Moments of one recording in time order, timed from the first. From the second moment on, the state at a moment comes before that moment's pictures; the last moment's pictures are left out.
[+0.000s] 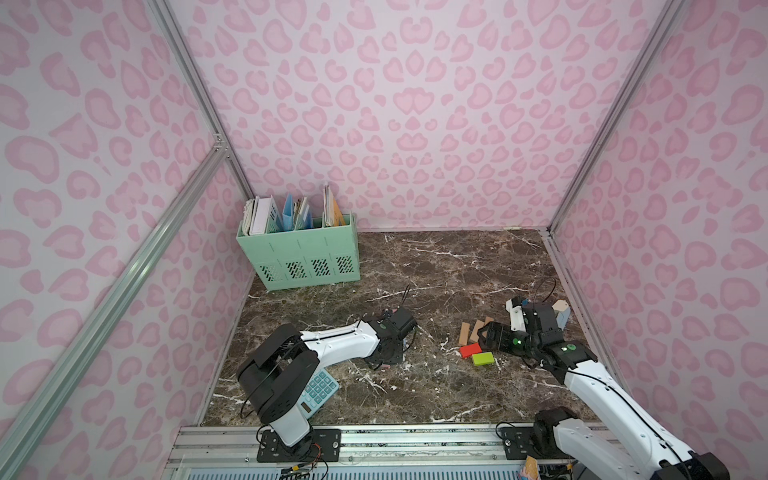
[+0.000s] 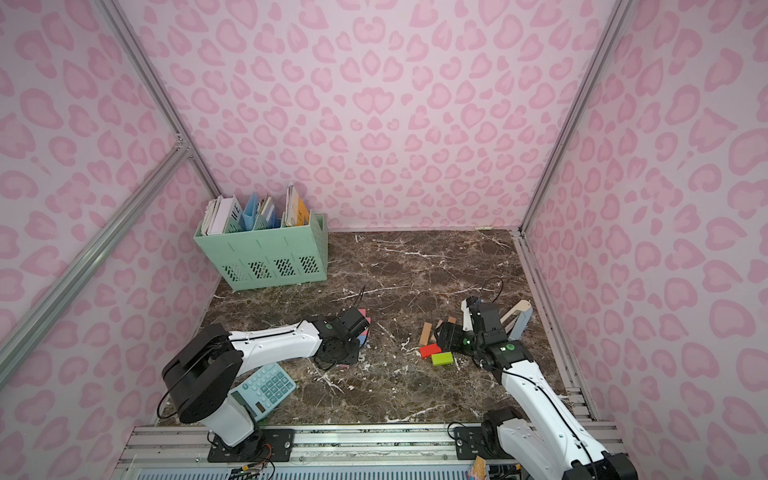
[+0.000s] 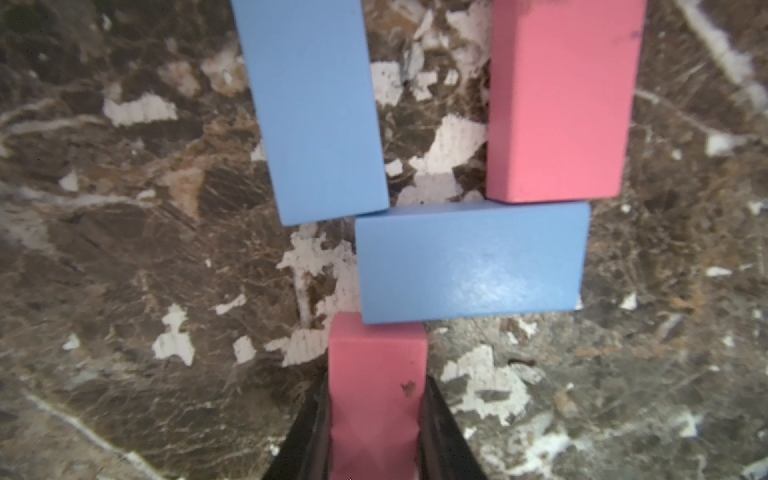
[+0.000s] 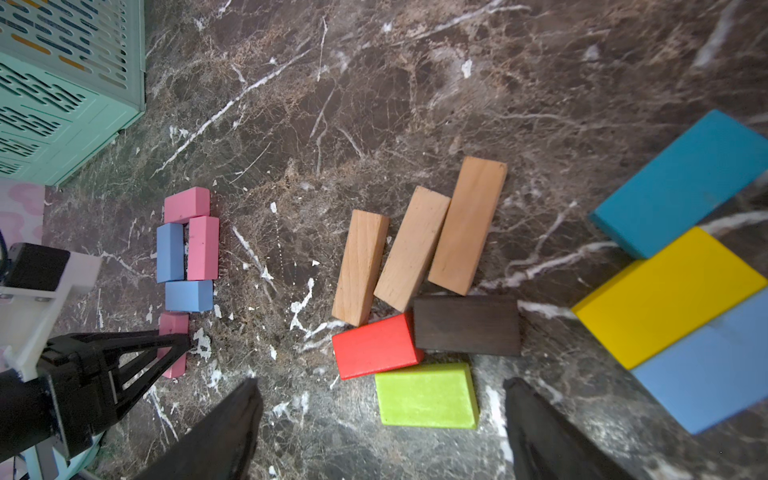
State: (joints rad) left arm -0.83 1.68 0.92 -0.61 -0.15 -0.79; right arm 0.29 0.91 0.54 -0.51 -0.22 0.48
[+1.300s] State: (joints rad) left arm -0.83 1.40 0.97 -0.70 -0.19 -0.82; right arm 0.29 0.95 0.60 -0.52 -0.18 0.47
